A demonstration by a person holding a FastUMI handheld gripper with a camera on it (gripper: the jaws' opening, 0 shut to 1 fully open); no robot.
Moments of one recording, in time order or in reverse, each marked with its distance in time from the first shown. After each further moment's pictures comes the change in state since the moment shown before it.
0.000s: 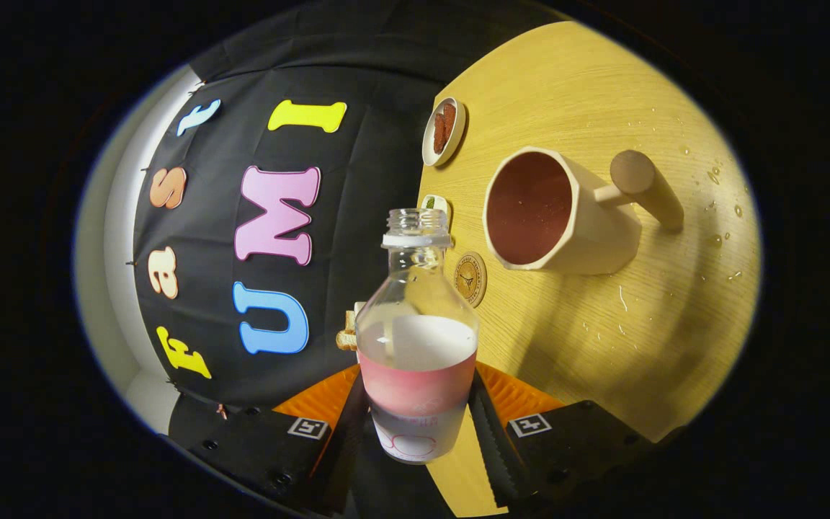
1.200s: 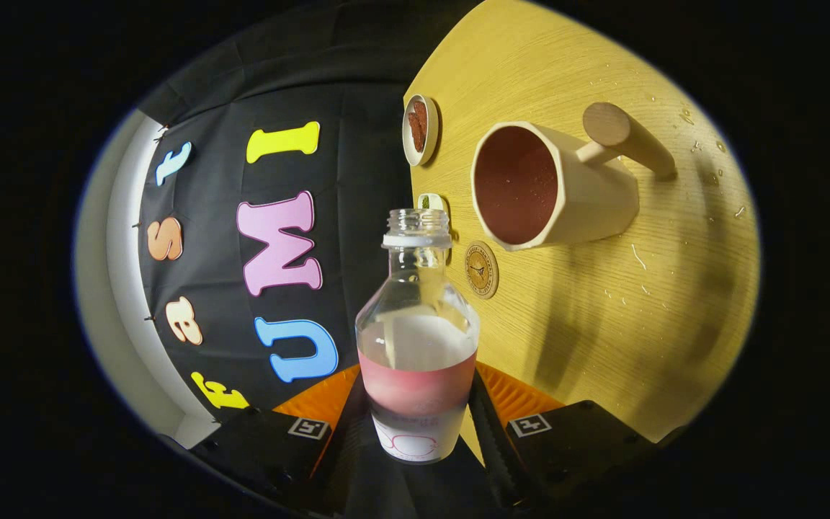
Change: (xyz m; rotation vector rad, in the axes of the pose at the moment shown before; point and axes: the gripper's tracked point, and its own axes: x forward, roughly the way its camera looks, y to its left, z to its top) arm 0.007 0.018 0.000 0.198 -0.006 0.042
